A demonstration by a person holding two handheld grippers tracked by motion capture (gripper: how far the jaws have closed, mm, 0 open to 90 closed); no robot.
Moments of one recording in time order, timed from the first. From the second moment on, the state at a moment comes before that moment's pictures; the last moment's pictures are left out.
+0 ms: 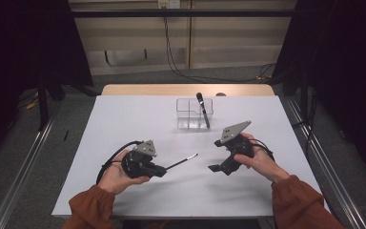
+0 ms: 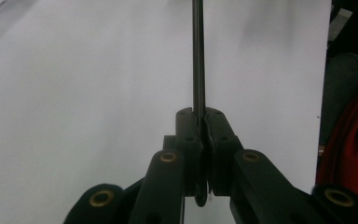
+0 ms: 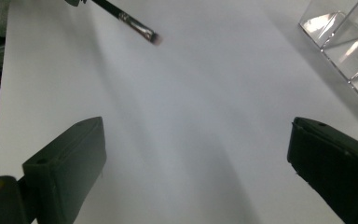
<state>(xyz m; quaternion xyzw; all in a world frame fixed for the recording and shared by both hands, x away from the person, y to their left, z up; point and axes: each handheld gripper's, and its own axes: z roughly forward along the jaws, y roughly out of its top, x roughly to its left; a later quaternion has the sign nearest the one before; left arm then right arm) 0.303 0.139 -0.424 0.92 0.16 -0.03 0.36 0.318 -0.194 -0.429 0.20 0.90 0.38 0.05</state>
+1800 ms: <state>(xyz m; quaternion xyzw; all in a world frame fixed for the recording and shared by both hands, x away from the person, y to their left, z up) 0.297 0.148 -0.434 0.81 0.19 0.01 0.55 0.286 -0.212 -0.441 0.25 0.77 0.58 0.10</state>
